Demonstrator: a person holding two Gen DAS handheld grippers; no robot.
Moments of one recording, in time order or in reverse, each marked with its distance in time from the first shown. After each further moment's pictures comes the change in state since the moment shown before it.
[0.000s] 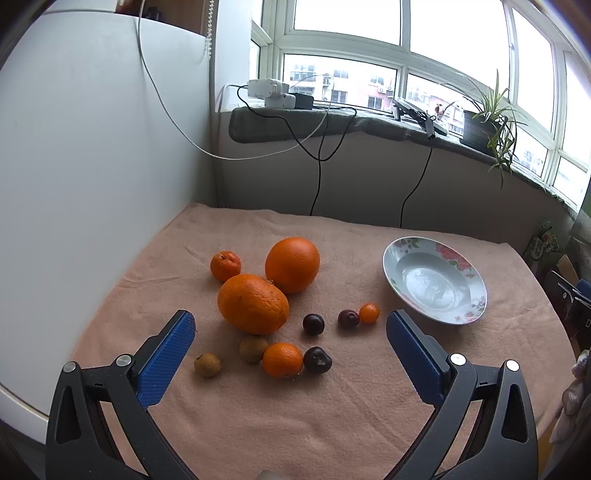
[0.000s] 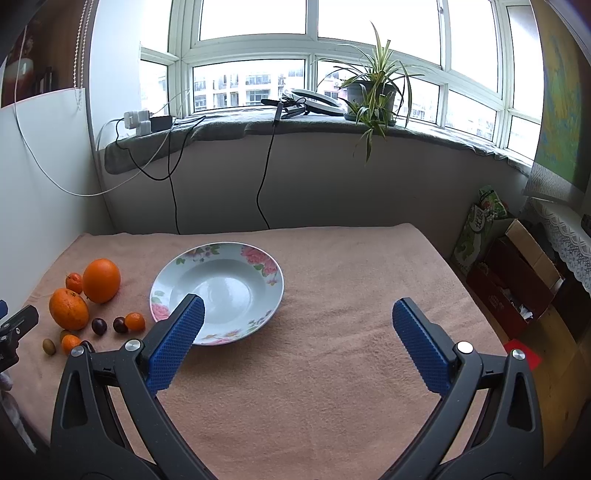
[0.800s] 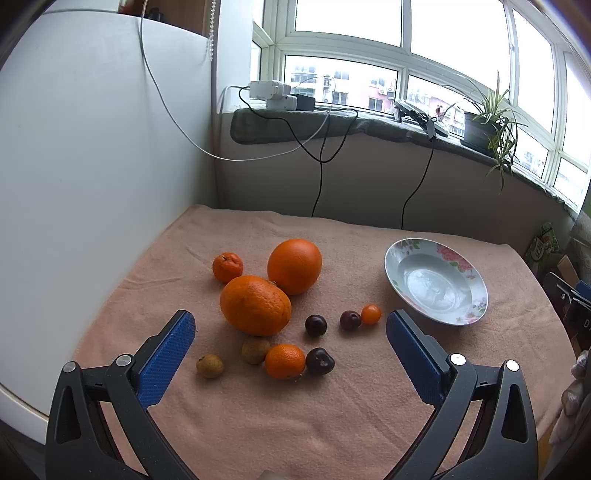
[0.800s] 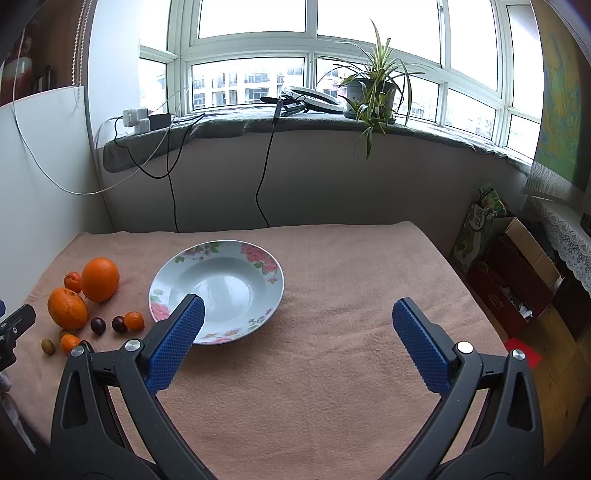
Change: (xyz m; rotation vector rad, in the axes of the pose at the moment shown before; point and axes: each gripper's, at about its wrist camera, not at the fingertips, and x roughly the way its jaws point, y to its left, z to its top) left arm -0.001 0.002 0.000 -0.004 -0.007 0.002; right arm 0.001 0.001 -0.001 0.000 0.004 -0.003
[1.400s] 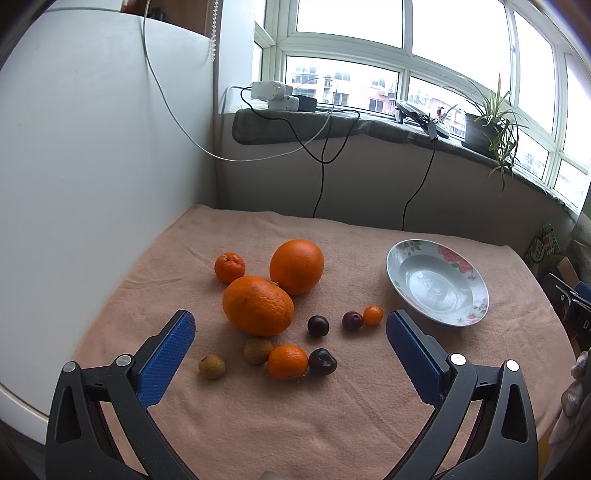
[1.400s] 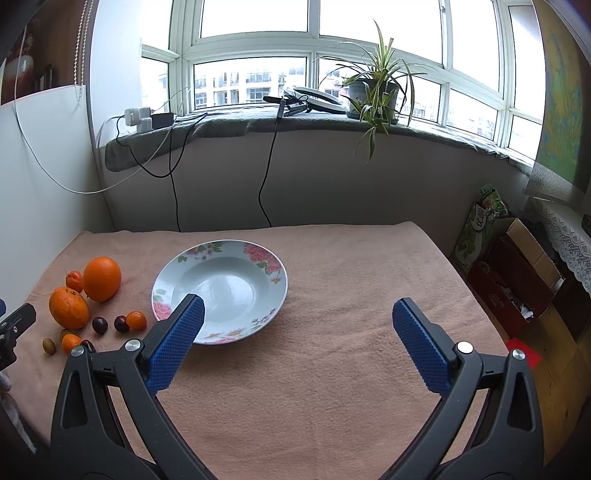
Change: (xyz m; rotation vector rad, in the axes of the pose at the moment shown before) left arm 0.000 0.002 0.000 -0.003 0.000 -0.001; right arm 0.001 0.004 -0.001 0.000 0.006 0.003
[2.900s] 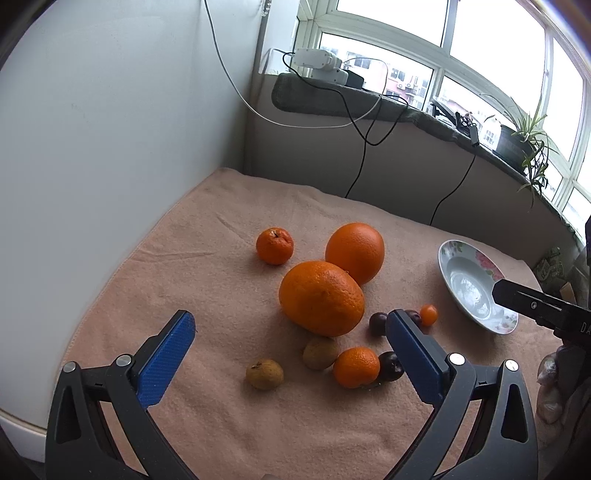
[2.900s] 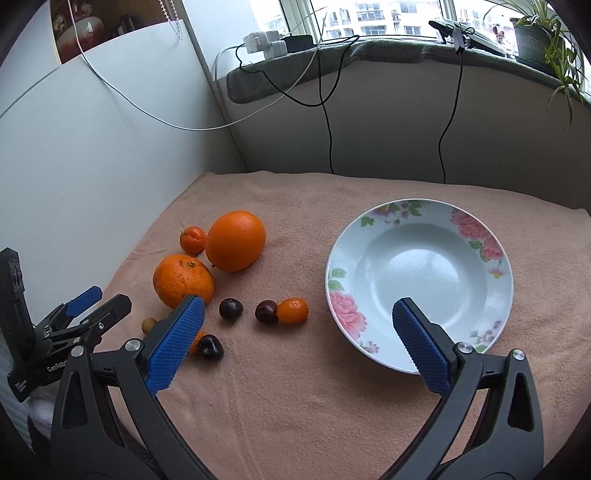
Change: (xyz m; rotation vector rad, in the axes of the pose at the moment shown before) left arm 0.046 0.070 -0.007 -0.127 0.099 -0.038; right arm 0.088 0.123 0.016 -0.105 0.304 0.575
